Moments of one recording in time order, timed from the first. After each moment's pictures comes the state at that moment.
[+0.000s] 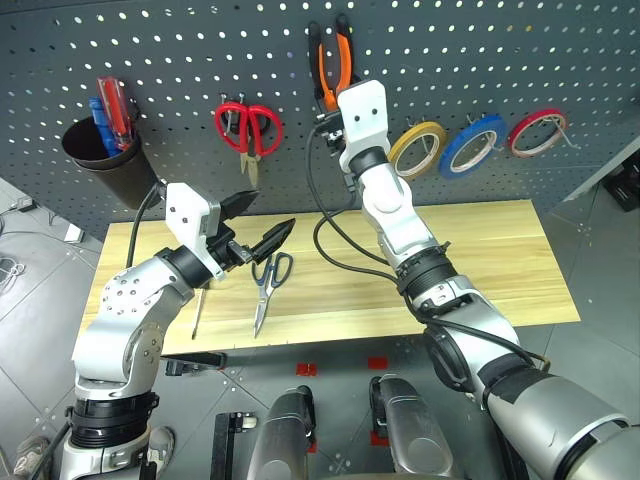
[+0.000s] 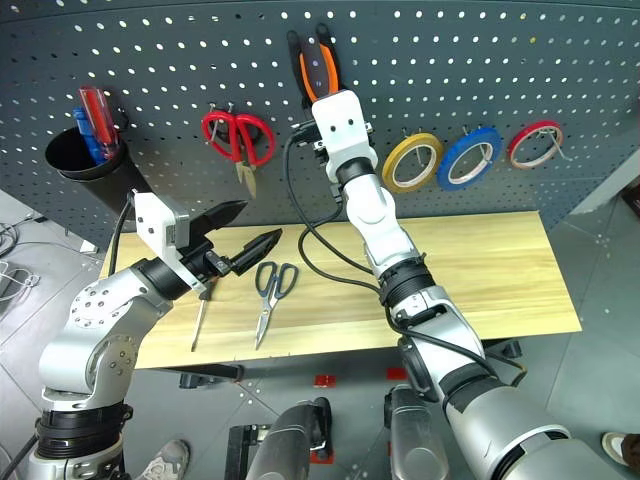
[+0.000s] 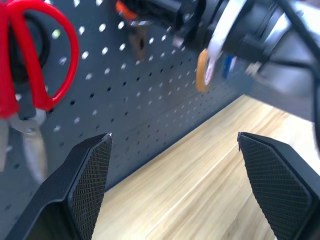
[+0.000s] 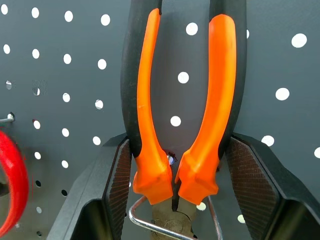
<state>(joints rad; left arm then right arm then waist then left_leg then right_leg) -0.26 0.54 0.18 -0.35 -0.50 0.44 -0.61 -1.11 0.07 0.05 0.78 -0.10 -0.30 -0.05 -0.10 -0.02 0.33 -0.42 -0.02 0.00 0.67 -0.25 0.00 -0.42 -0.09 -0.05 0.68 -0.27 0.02</state>
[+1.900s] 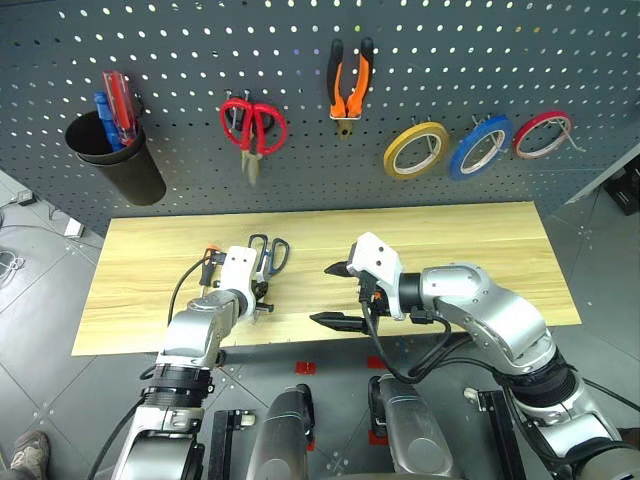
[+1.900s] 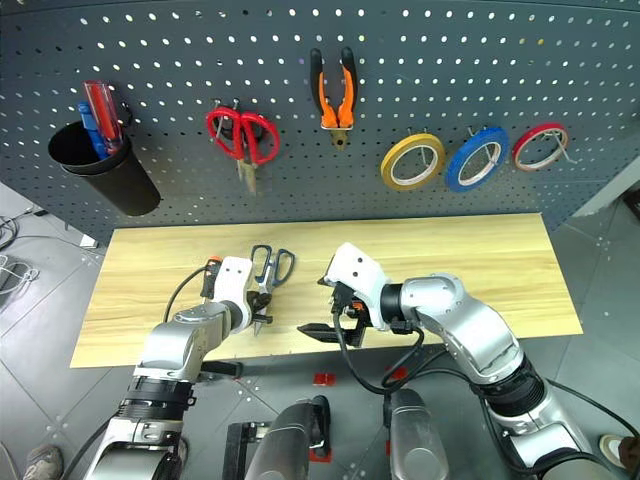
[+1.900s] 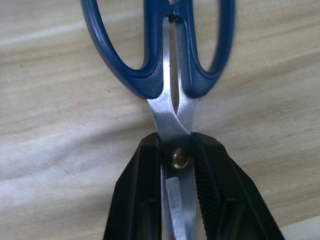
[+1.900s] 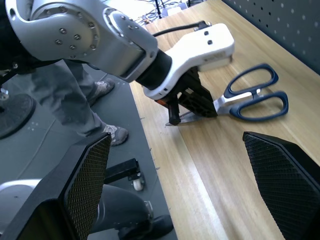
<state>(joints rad) -0.36 0.37 0.00 0.12 -0.18 0.83 -0.23 -0.53 -0.41 0.37 -0.44 0.34 0.90 0.76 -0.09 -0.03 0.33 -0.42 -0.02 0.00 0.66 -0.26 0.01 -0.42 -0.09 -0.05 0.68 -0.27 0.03</state>
